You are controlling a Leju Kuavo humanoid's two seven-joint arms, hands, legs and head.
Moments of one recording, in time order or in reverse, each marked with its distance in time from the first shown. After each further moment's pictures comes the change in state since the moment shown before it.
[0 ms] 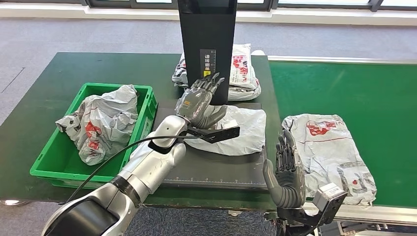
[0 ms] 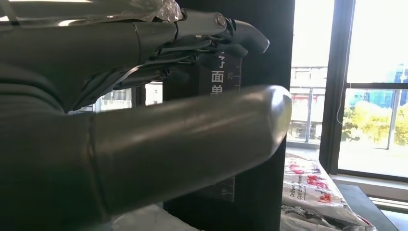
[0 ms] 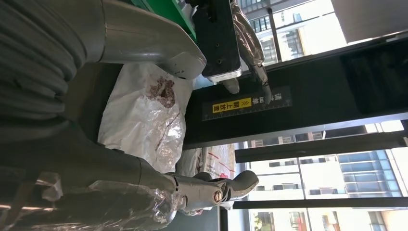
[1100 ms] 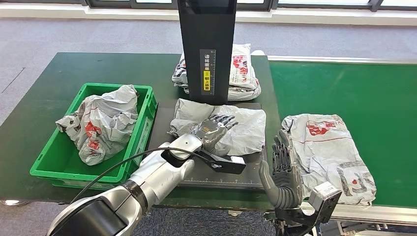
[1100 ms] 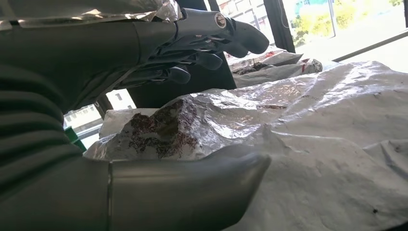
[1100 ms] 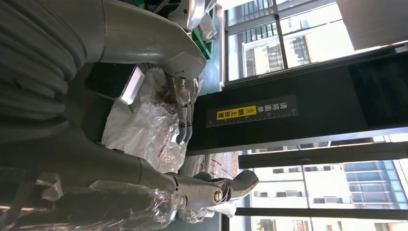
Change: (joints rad) left arm -0.015 -0.040 -0.156 0.191 -0.072 -0.264 -0.047; right arm 0.001 0.000 0.007 0.000 0.024 0.021 0.018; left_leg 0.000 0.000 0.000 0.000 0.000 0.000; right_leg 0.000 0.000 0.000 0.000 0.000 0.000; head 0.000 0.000
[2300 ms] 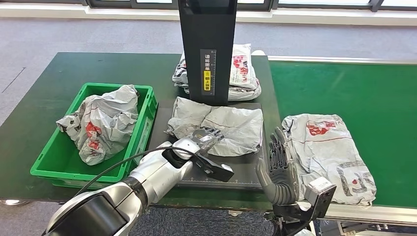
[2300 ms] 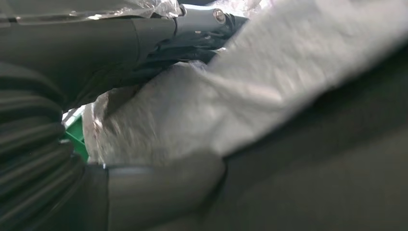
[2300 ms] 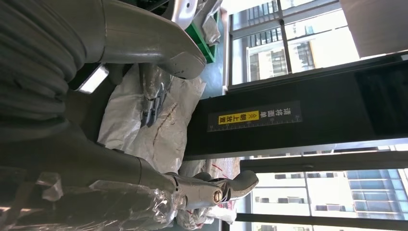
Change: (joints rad) left arm -0.048 0.000 -0.072 0.111 -0.073 -0.284 0.041; right arm -0.036 0.000 0.004 0.034 0.011 0.016 0.011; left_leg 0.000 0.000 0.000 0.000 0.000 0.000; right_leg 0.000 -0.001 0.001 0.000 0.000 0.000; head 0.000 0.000
